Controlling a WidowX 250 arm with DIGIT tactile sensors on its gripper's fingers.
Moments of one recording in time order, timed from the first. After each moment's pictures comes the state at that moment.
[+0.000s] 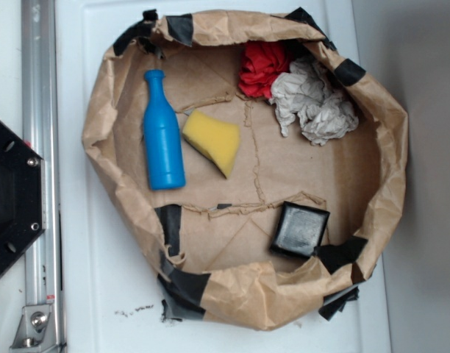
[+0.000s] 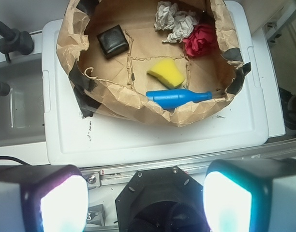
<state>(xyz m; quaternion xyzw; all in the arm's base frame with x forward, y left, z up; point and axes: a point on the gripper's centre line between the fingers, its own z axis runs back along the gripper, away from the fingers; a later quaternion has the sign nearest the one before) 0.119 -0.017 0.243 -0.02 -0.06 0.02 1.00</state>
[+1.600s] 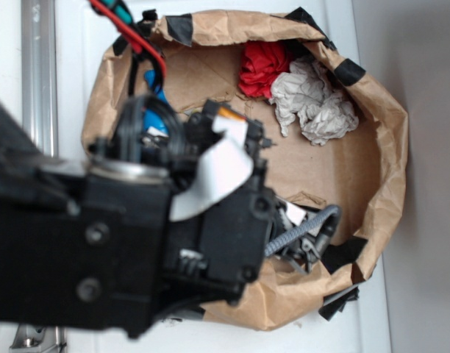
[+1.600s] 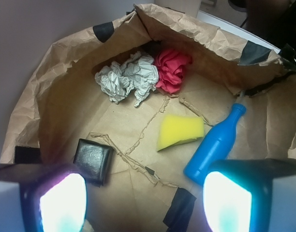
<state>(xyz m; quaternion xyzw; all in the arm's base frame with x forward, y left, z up) 0.241 -0.035 0.172 0.01 -0.13 0.45 0.88</state>
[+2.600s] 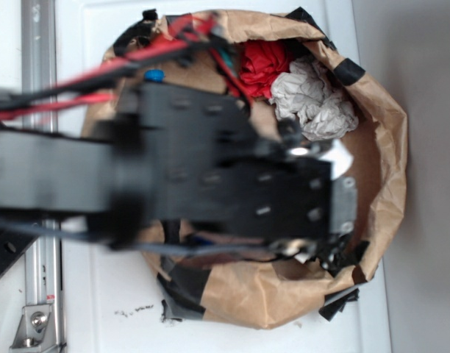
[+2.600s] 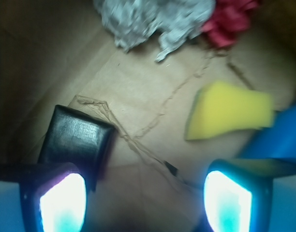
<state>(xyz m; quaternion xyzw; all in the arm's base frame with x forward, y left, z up) 0.276 -0.042 0.077 0.00 -0.01 0.40 0.92</state>
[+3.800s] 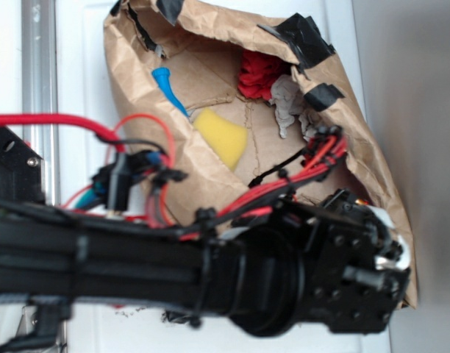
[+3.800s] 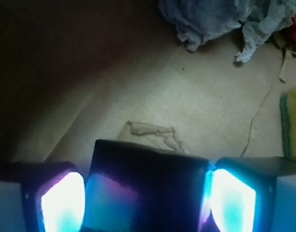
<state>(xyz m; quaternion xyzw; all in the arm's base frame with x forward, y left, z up) 0.301 -0.079 0.017 0.08 -0.05 0.43 0.90</state>
